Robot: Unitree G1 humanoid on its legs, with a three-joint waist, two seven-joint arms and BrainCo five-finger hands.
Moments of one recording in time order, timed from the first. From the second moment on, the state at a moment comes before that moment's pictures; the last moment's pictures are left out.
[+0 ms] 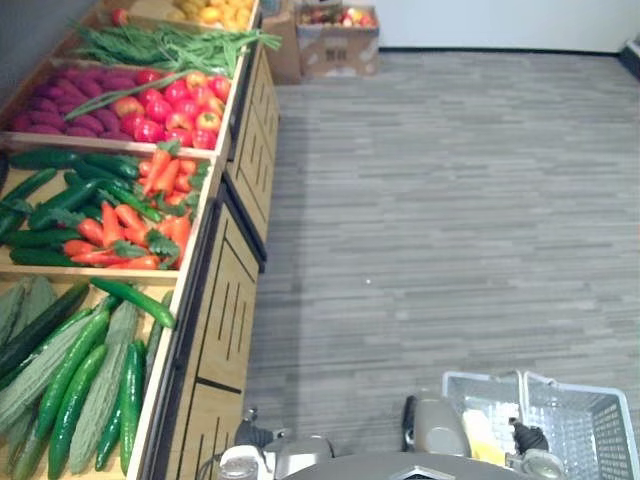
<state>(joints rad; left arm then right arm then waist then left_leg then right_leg) 0.14 0.10 0.17 1.06 0.12 -0.13 0.13 0.13 -0.17 -0.36 1.08 -0.18 -0.11 -0.12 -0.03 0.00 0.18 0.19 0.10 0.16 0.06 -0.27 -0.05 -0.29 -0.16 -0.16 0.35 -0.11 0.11</state>
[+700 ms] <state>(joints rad) 0.08 0.04 0.31 0.95 0.09 -0.13 0.15 0.17 -0.19 -0.52 1.10 -0.16 -0.07 -0.12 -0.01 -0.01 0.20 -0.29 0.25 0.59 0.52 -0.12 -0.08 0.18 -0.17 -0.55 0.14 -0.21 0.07</state>
